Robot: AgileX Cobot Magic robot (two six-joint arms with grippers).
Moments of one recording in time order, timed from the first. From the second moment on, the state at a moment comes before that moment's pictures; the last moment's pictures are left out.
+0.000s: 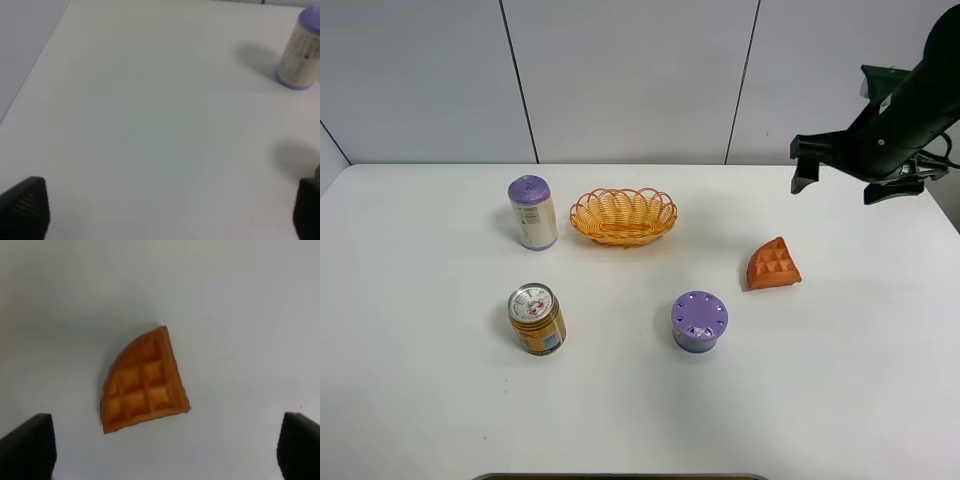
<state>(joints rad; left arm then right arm) 0.04 -0.01 -0.50 0.05 1.06 -0.02 0.15 1.62 -1.19 -0.01 0.82 0.26</state>
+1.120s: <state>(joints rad) 0.04 -0.01 -0.50 0.05 1.06 -0.02 0.20 1.94 -1.19 -0.03 0.69 0.27</state>
